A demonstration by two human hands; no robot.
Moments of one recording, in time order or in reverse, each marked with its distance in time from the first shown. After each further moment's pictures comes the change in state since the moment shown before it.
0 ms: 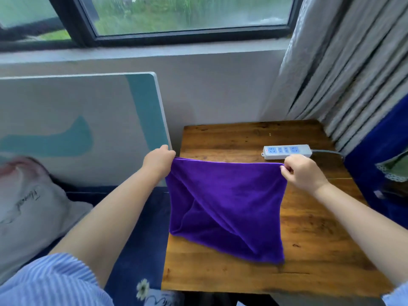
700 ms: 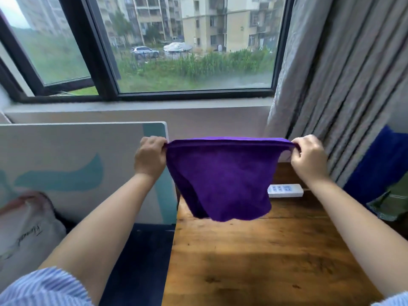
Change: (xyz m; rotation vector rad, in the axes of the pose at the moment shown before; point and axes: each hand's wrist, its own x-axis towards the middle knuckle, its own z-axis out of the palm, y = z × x) left_hand -0.019 -0.016 -0.092 -0.430 0.679 -0.054; right_hand 0.068 -0.015 -0.093 0.048 0.421 0.310
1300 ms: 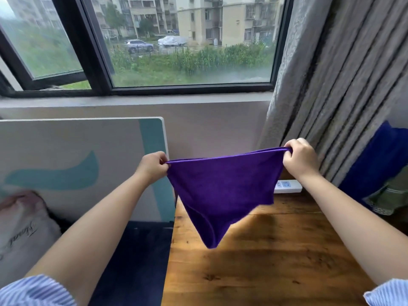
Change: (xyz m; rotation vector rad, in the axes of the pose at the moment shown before) left_hand 0.001 -0.018 0.022 -0.255 -0.378 -0.279; right_hand -0.003 -0.011 0.015 -0.001 -0.162 0.206
